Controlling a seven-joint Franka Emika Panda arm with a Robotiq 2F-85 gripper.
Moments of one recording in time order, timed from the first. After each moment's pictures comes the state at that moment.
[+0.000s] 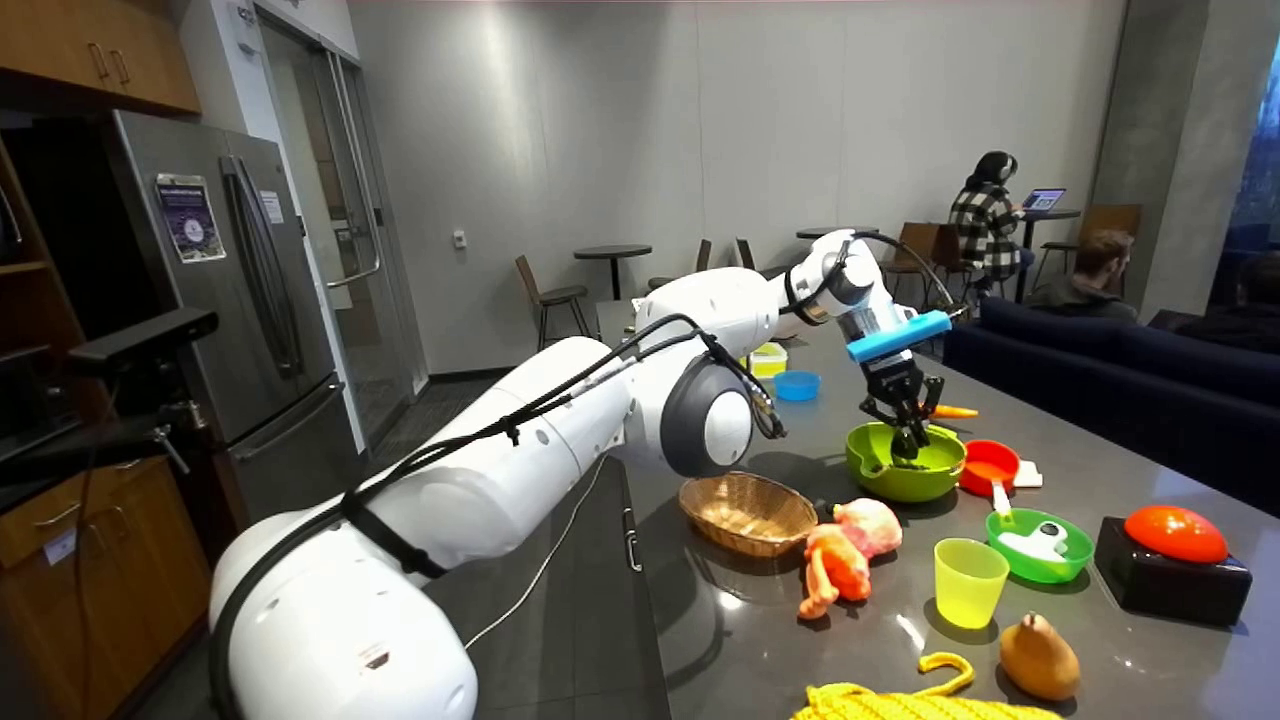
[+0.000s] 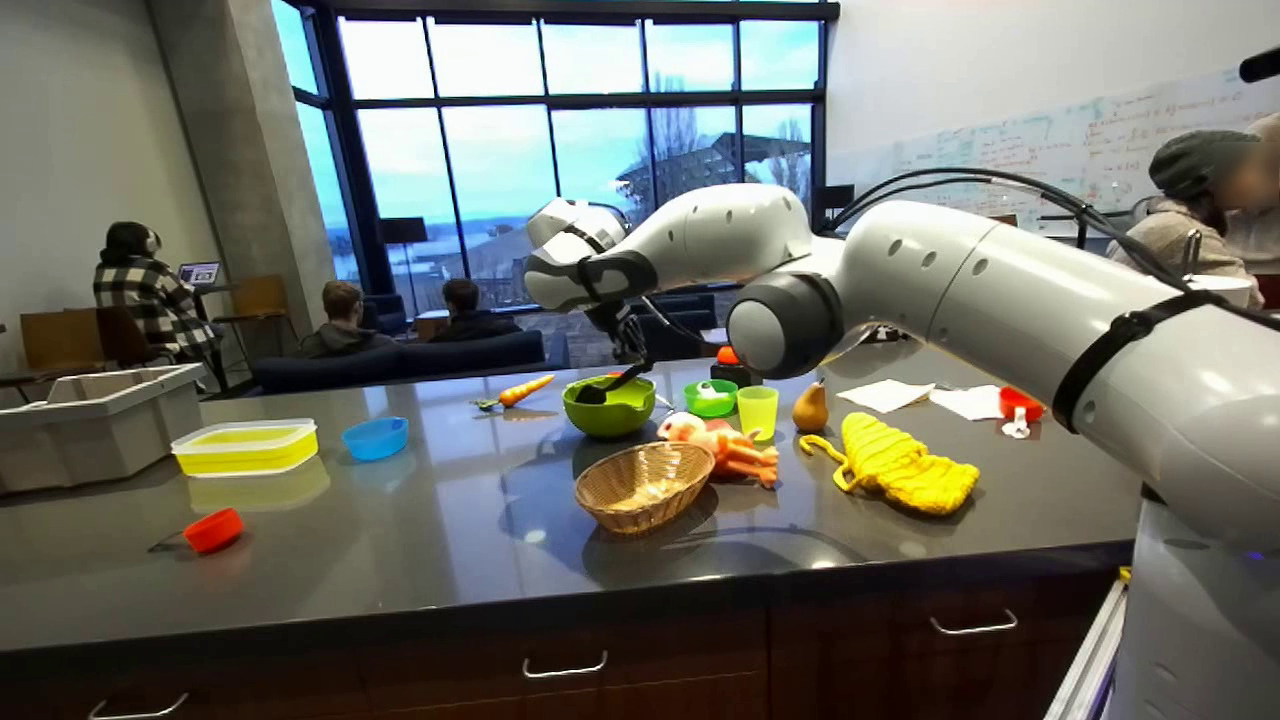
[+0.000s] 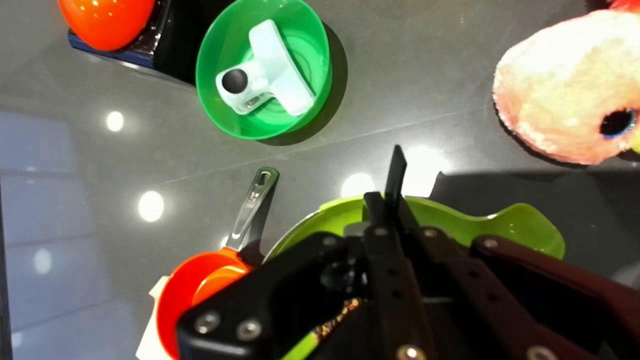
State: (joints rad) arm 0.04 1.16 -0.15 -0.42 -0.40 1.53 -0.65
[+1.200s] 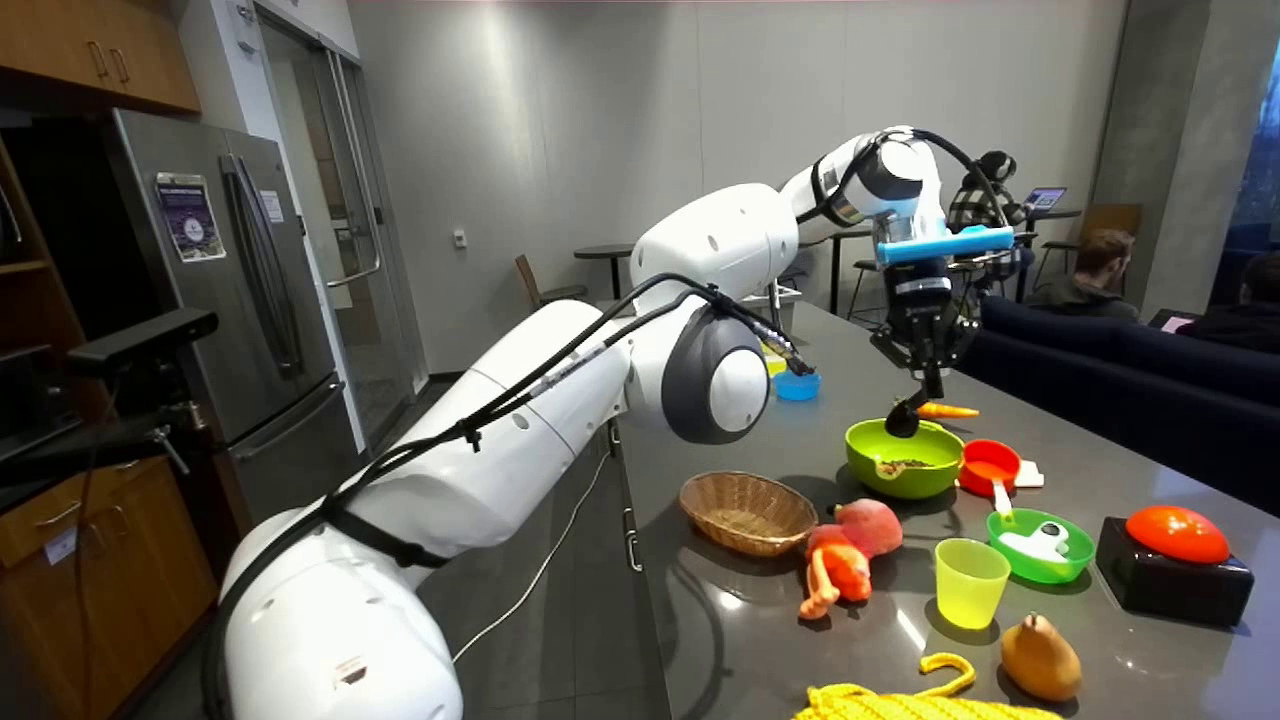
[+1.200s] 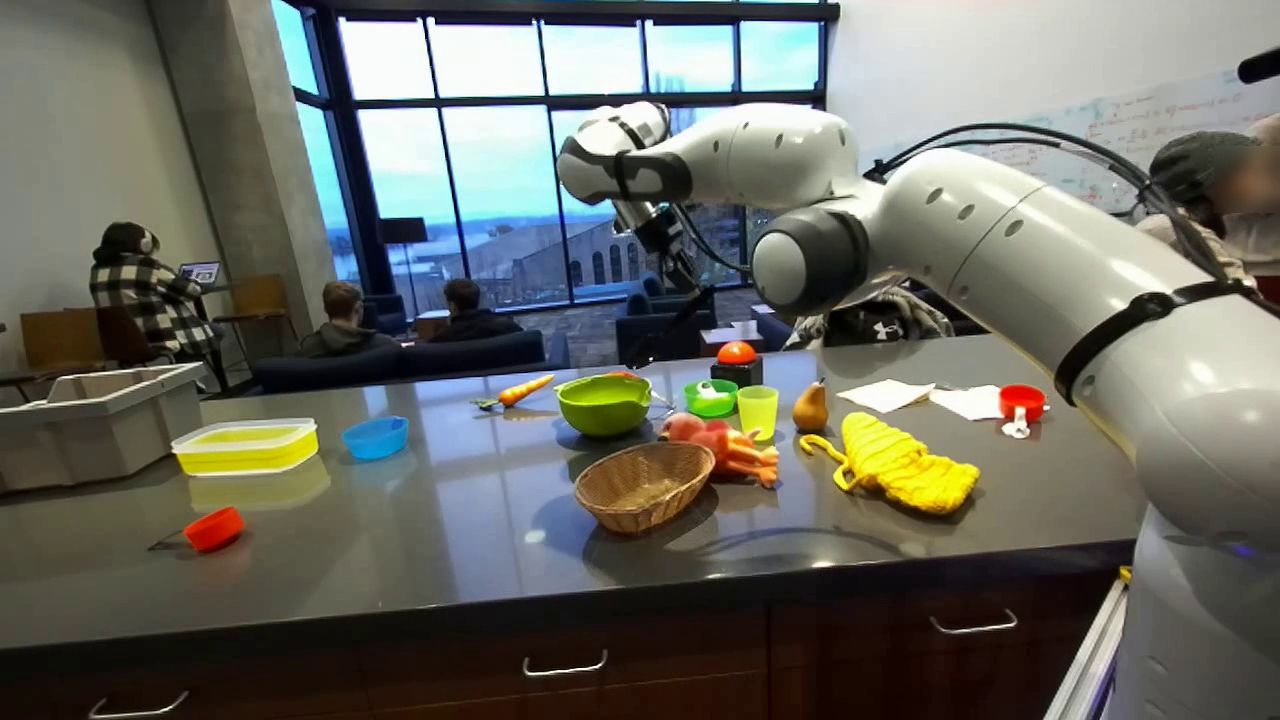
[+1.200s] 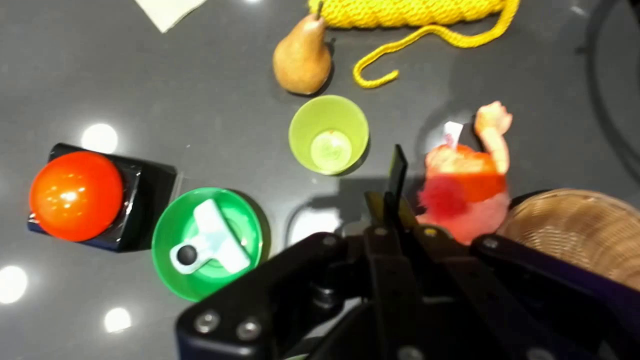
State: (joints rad) arm -0.06 0.98 -0.11 -0.35 -0.35 1.07 -0.84
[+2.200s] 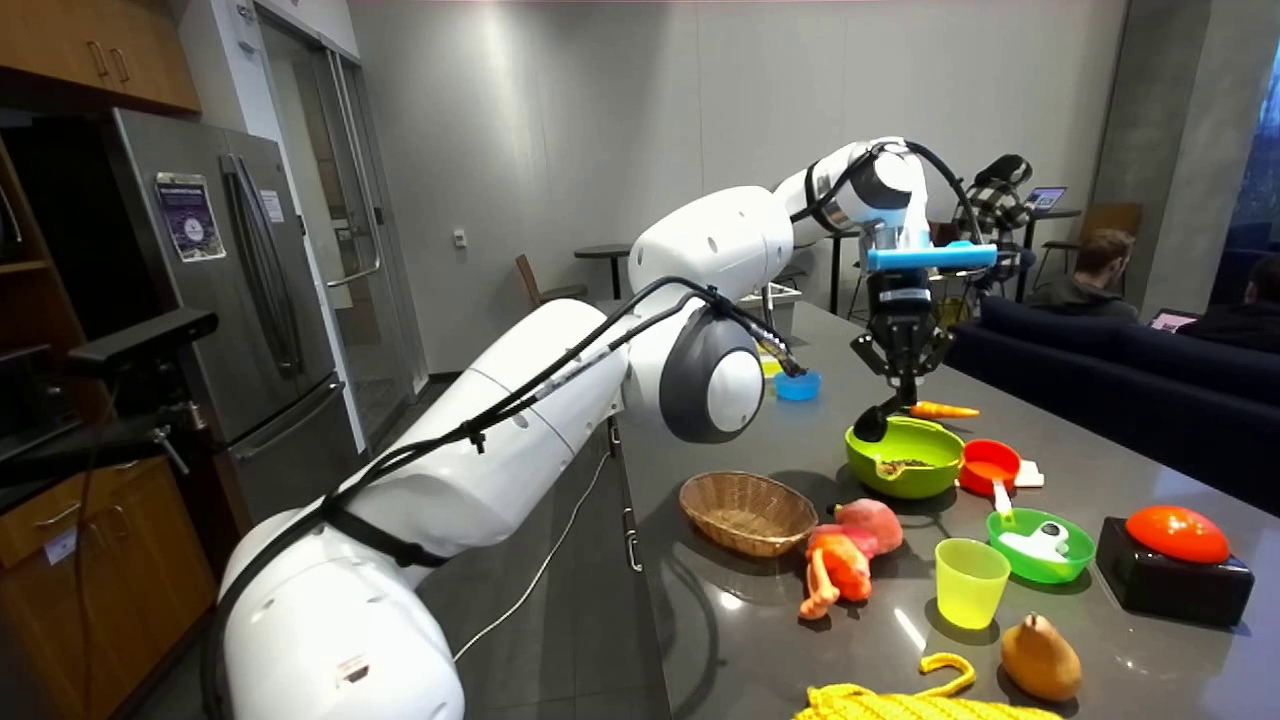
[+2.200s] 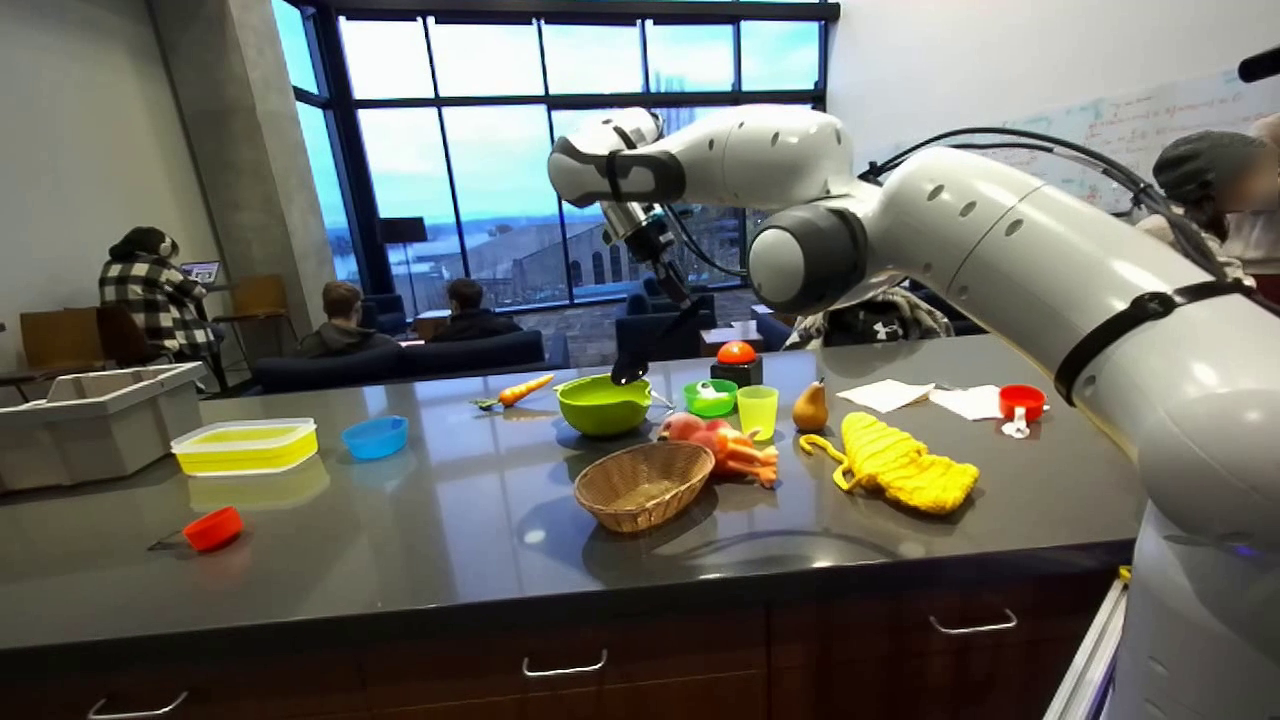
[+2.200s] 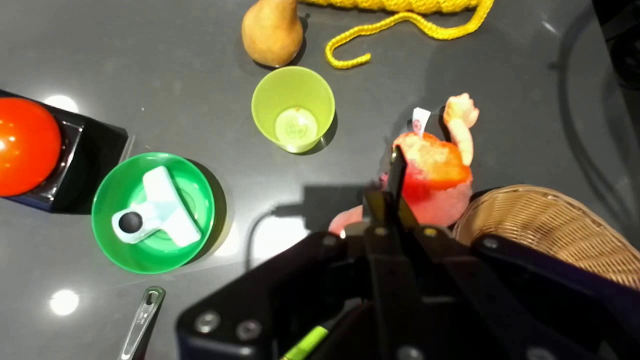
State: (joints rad) arm -0.05 0.99 -0.07 -0.38 -0.32 1.06 -0.89
